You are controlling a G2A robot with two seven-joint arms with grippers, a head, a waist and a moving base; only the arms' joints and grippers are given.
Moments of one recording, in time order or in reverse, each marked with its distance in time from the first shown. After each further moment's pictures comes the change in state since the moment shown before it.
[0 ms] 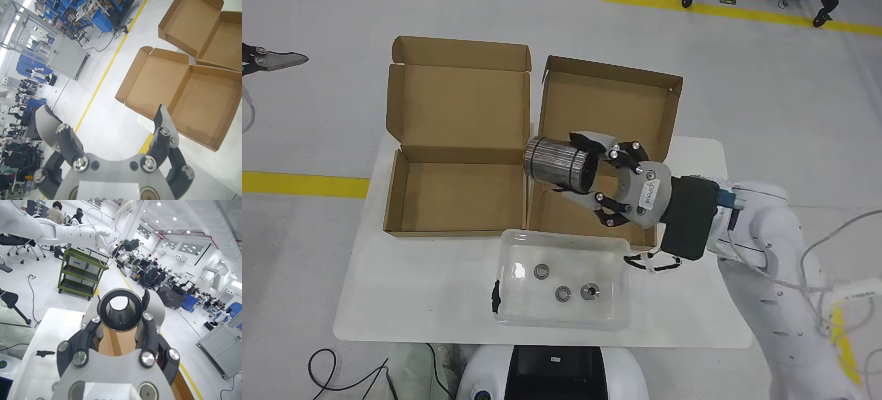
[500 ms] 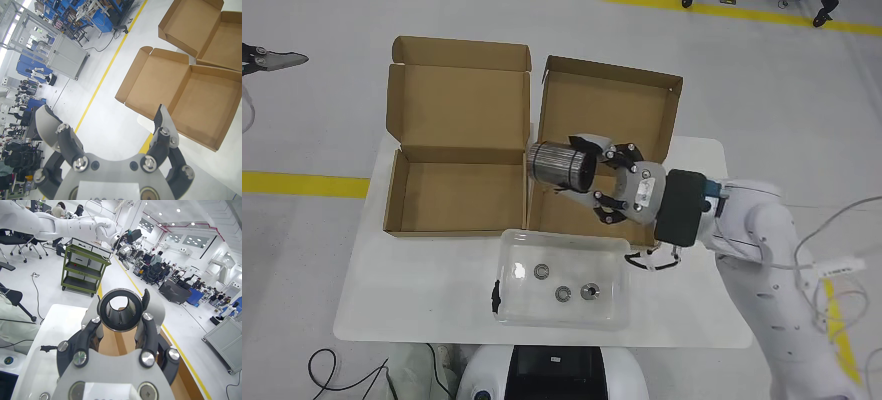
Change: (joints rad) left arm 0.000 0.000 0.000 0.000 0.000 0.000 0.000; right arm 0.002 0.005 -0.001 0.068 0.027 -0.031 0.018
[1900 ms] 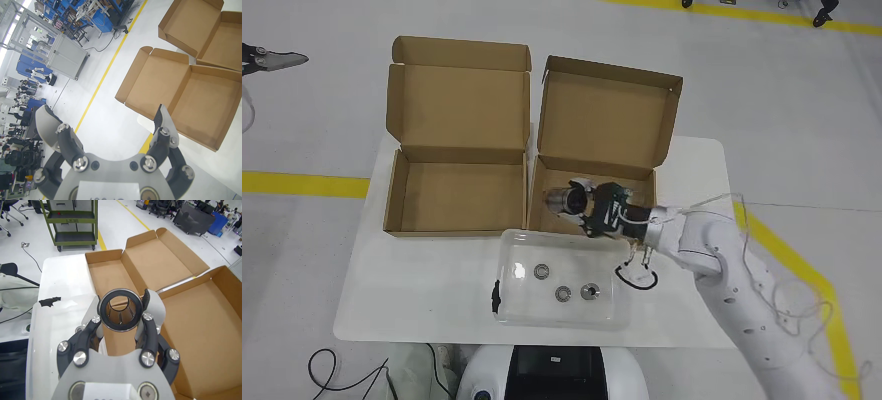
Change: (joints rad) left arm 0.000 0.000 0.000 0.000 0.000 0.000 0.000; right arm -0.087 0.011 -0.111 0.188 -0.019 0.119 0.358
